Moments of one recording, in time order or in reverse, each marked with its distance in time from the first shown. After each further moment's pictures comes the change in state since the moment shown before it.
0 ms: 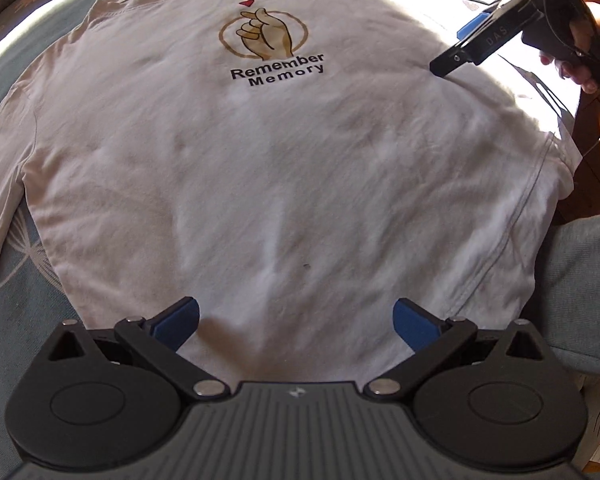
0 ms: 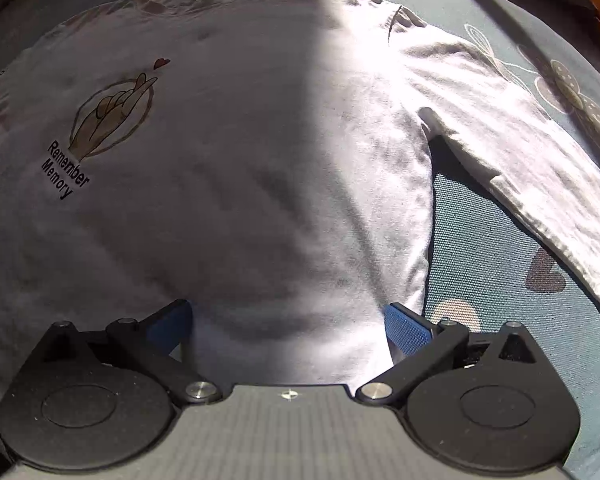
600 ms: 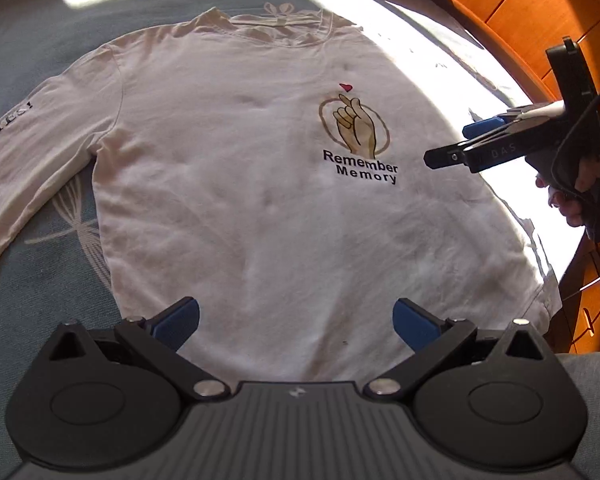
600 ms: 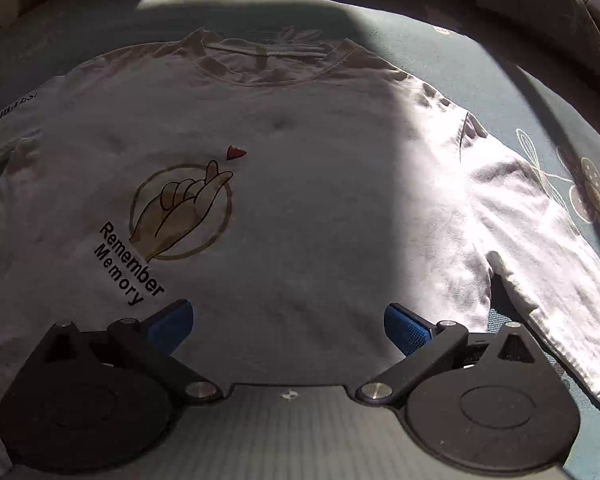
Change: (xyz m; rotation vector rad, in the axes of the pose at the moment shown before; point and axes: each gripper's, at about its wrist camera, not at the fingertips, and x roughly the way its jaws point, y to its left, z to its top) left arm -0.011 0.066 -0.001 -0.360 -0.184 -0.052; right arm -0.013 0.061 0.058 -0.080 -0.115 0.011
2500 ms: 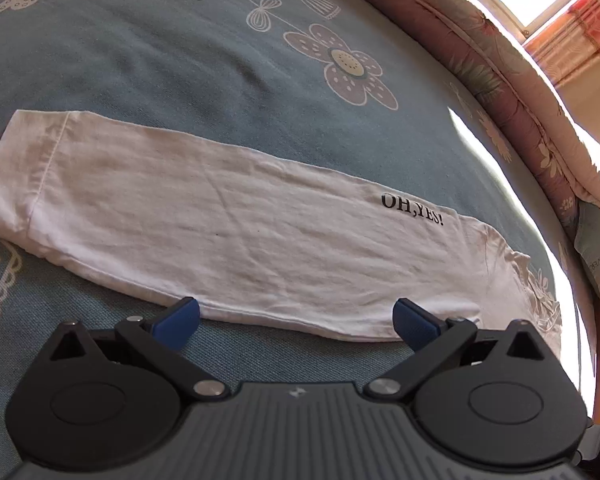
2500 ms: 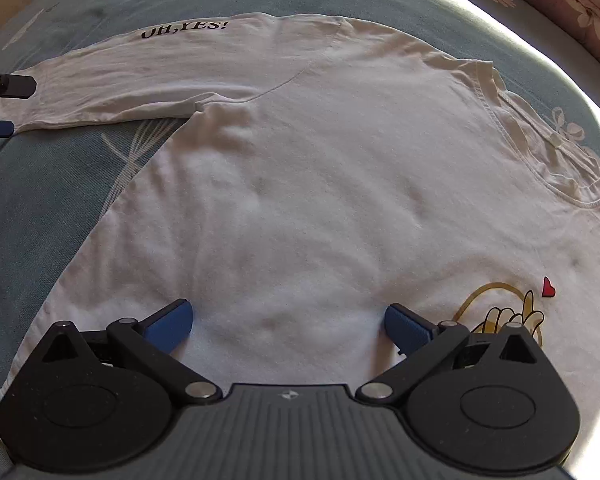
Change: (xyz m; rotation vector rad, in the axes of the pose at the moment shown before) left arm -0.102 0.235 -0.078 -0.900 -0.400 0.254; right arm 0.050 0.193 0.039 -0.346 0.080 0.168
